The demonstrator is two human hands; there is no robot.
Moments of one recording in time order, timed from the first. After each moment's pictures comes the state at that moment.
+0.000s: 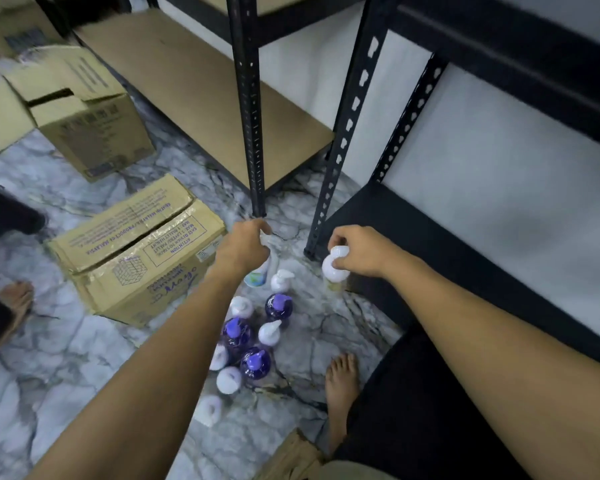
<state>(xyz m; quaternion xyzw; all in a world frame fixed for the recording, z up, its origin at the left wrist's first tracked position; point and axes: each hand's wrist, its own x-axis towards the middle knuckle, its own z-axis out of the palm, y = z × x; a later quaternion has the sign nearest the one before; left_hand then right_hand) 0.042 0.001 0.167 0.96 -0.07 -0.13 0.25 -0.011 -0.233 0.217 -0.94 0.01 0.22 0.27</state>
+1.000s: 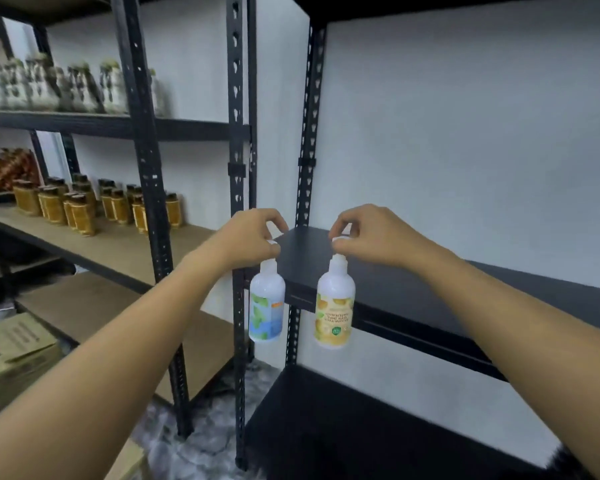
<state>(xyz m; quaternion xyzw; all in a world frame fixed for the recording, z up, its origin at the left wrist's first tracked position) 0.009 -0.137 0.591 0.87 -0.39 0.07 0.30 -0.120 -0.338 0.614 -0.96 0.02 -0.18 0.21</state>
